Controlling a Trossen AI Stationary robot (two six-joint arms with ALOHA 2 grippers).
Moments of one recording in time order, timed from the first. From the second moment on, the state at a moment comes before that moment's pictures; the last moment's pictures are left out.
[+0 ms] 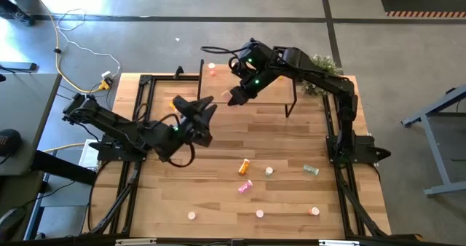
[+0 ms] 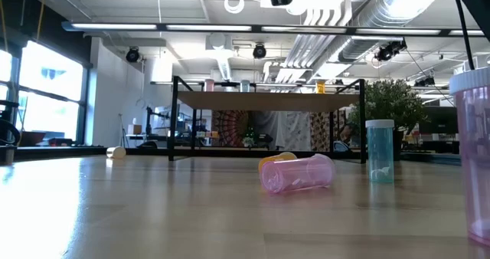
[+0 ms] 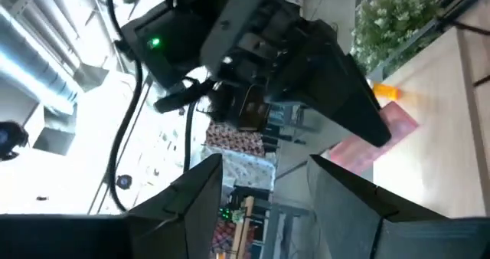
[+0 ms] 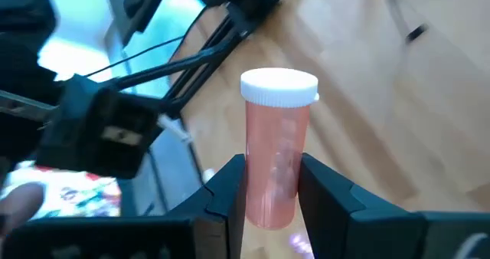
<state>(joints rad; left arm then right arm) -0.27 1.34 1.18 0.32 -1.24 1.46 -0.29 1.94 2.33 -1.20 -0.47 0.58</state>
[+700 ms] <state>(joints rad) -0.03 1.24 1.19 0.34 -1.31 1.12 -0.44 1.94 2.33 -0.87 -0.39 0.07</state>
